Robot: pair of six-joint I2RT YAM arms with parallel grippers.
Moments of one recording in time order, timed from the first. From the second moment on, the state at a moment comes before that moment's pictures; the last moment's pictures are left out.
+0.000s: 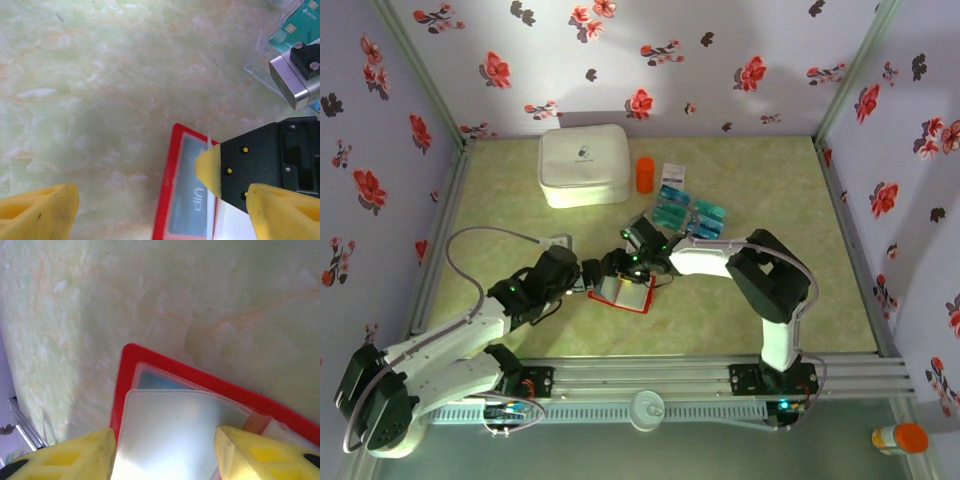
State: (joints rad) left arm -0.78 0.96 0.54 -0.37 -0.29 -0.73; right arm 0.87 1.90 1.09 -0.10 -0.39 0.94
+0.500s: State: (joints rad) left arm -0.78 0.96 0.50 -0.39 -0.28 -0.74; right arm 0.87 1.91 1.07 0.01 -0.38 1.01
